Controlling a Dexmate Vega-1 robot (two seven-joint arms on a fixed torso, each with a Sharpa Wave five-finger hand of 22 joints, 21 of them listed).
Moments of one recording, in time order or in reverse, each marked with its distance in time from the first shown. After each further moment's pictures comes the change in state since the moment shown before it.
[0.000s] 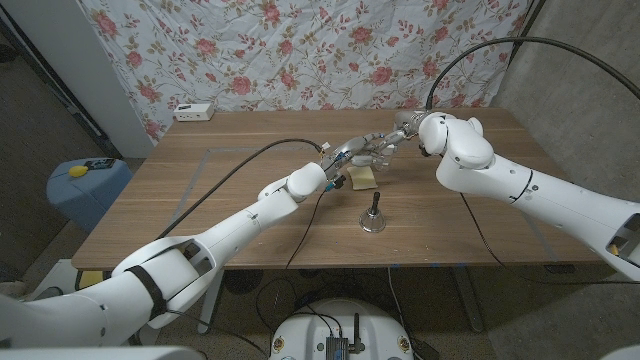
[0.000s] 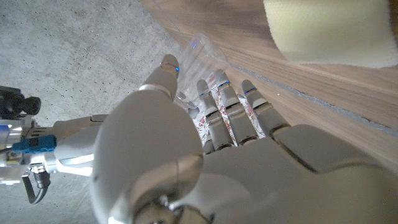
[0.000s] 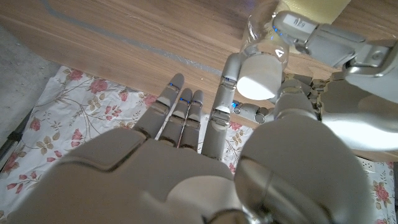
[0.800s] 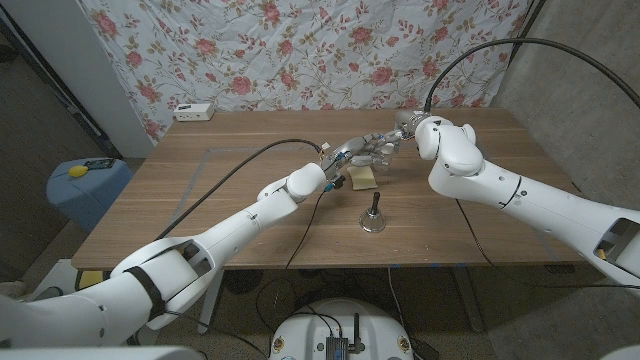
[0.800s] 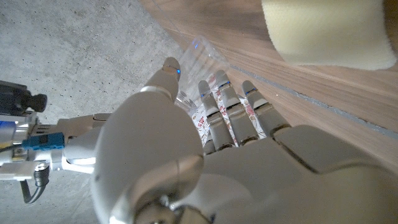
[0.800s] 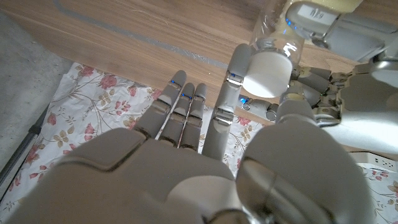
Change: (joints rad) left arm 0.005 0.006 0.000 -0.011 -0.005 0.008 -0.003; left_hand -0.006 0.005 0.018 0.007 0.003 0.009 -0.009 0.000 0.000 -0.007 0.000 -0.003 0.000 0.000 0.000 0.000 0.000 -0.005 0.005 0.000 0.000; right arm -0.017 0.041 -0.014 0.029 -0.056 -0.050 -0.038; right_hand -0.080 -0.010 -0.037 0.011 0.000 0.136 -0.012 0.013 -0.014 0.085 -0.003 -0.001 -0.005 0.060 0.001 0.007 0.001 0.040 -0.007 0.000 0.002
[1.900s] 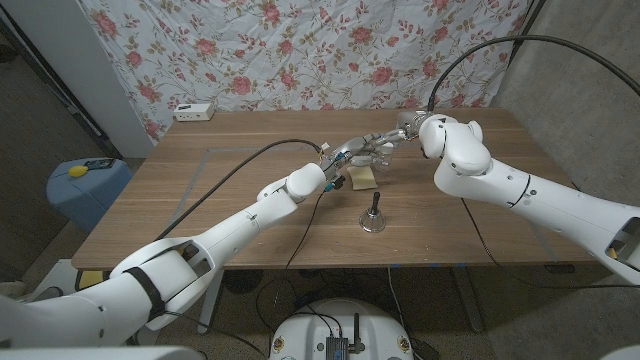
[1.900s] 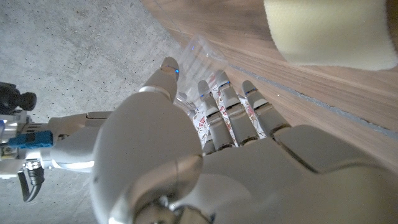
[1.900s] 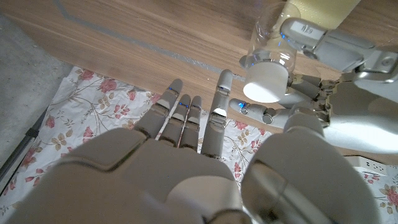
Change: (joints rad) left arm 0.002 0.000 -0.002 -0.001 -0.003 -0.006 -0.005; left_hand -0.011 -0.010 0.005 -0.001 0.000 0.000 0.000 0.000 0.000 -0.001 0.001 0.003 0.000 0.000 0.000 0.000 0.000 0.000 0.000 0.000 0.000; right arm -0.001 -0.050 0.020 -0.059 0.021 0.014 0.066; right_hand -0.123 -0.037 -0.062 0.003 0.042 -0.419 0.071 -0.178 0.045 -0.210 0.044 -0.059 0.003 -0.148 0.053 -0.066 -0.007 -0.124 0.055 -0.031 0.000
